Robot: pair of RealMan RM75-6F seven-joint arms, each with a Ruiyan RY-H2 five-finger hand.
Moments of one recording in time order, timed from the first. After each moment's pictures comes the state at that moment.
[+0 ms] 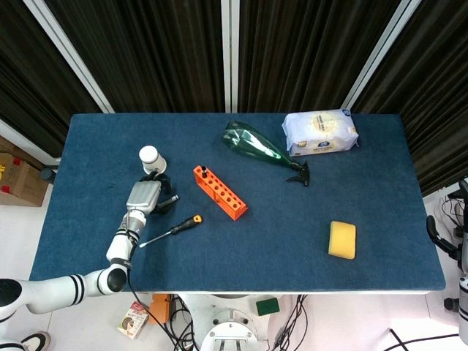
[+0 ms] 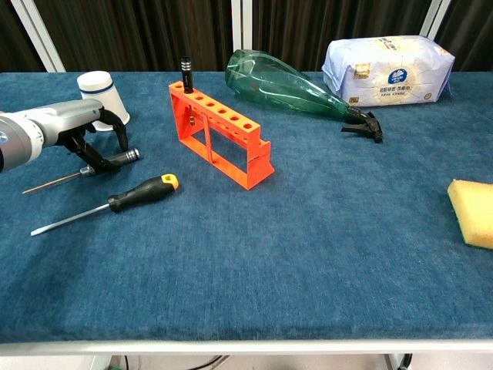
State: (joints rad) left arm -0.75 -1.62 -0.19 -1.37 0.74 0.95 0.40; right arm 0.09 -1.26 0.20 -1.27 -1.58 1.83 0.31
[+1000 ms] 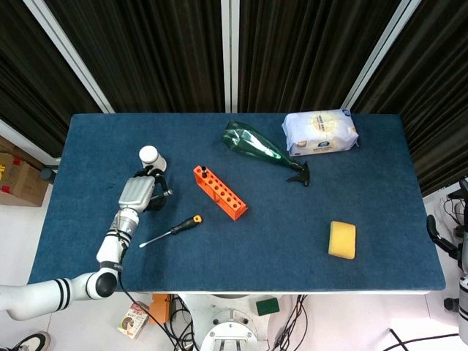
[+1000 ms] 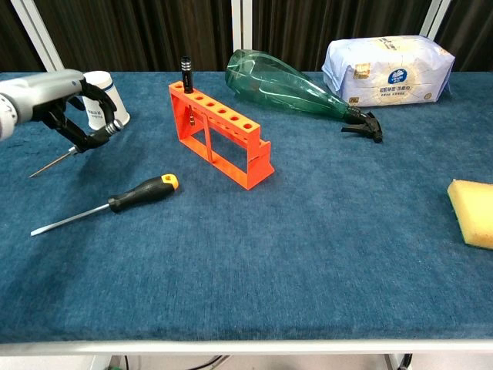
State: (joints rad) left arm -0.69 -1.50 -0.22 -1.53 0.82 1.01 0.33; right arm 0.10 -1.26 0.20 -1.28 -1.59 1.82 0.30
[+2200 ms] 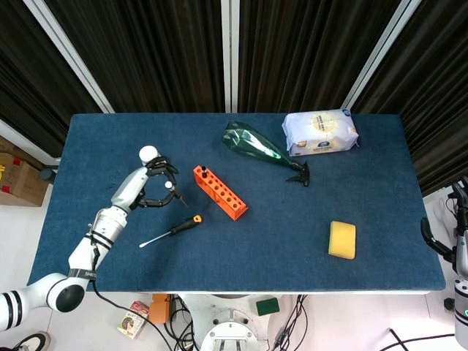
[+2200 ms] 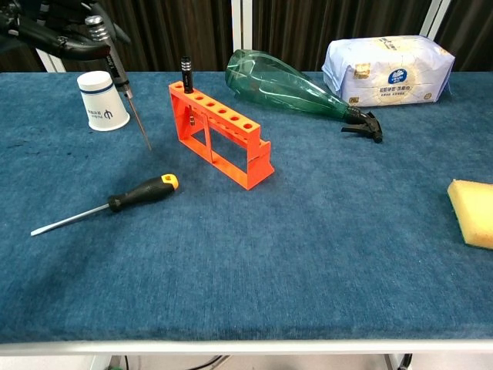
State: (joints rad) left arm -0.58 -1.25 -0.34 -1.81 1.16 0.91 -0.33; right arm 0.09 -1.26 0.19 -1.32 -1.62 1.85 0.27
